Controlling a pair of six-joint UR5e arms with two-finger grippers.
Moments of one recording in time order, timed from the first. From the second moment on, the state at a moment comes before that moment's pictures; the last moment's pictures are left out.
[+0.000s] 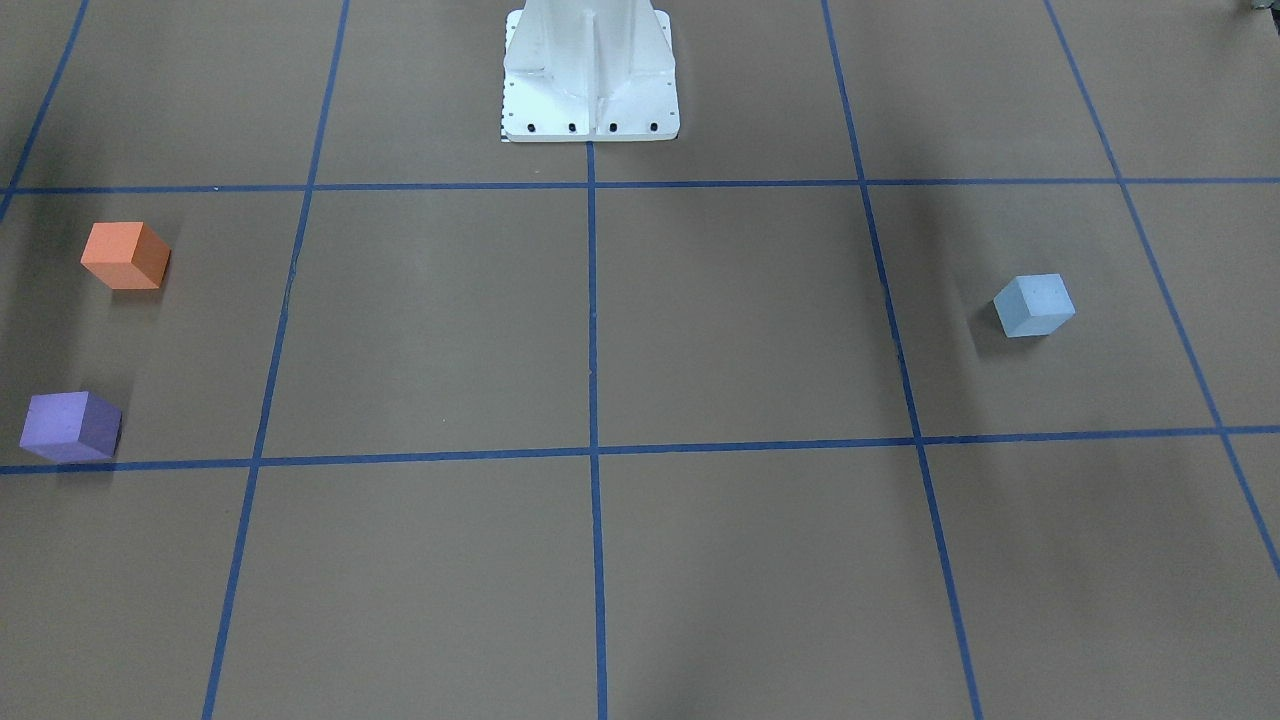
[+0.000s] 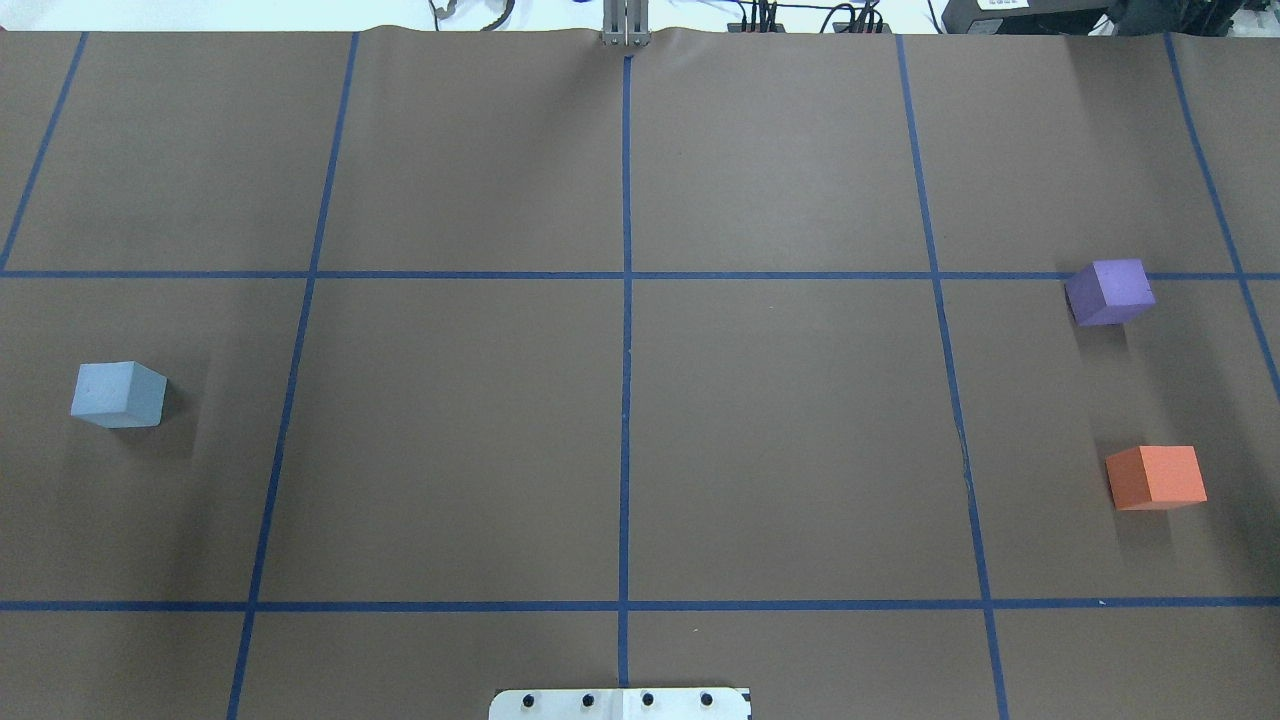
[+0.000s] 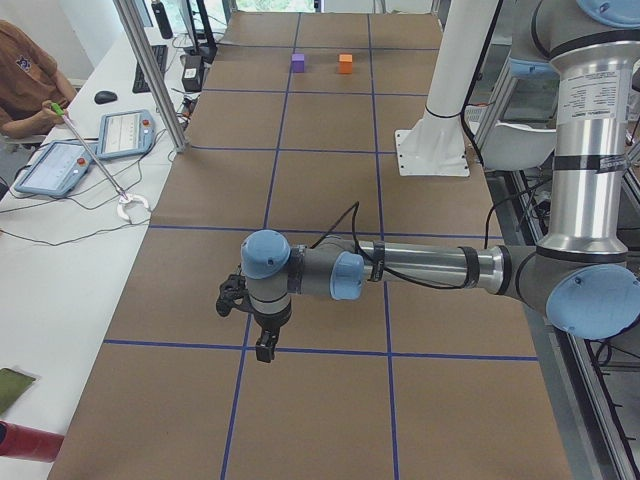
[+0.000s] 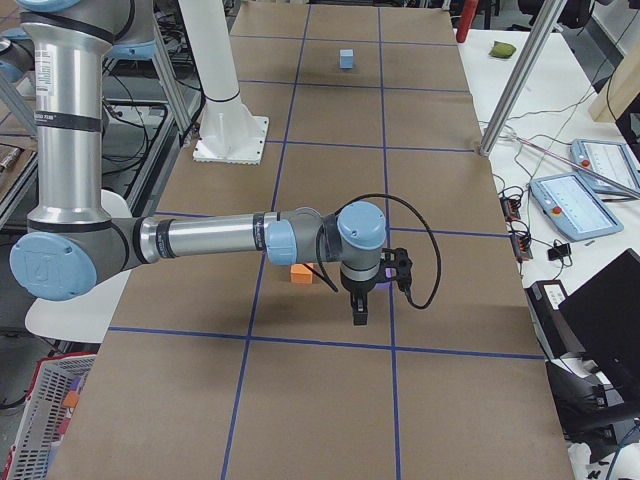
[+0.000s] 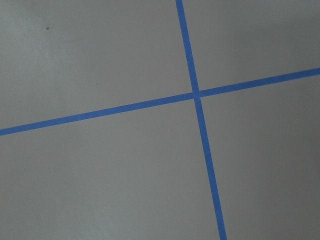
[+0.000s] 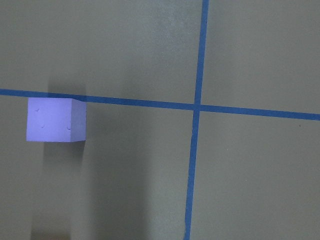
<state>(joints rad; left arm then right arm) -1.56 -1.54 -1.65 -1.61 -2.28 0.12 1.54 -1.64 1.76 -1.57 2.36 0.03</state>
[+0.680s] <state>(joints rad) -1.55 -1.55 -1.66 -1.62 -2.28 0.12 1.54 -1.65 1.77 -1.57 2.37 0.03</state>
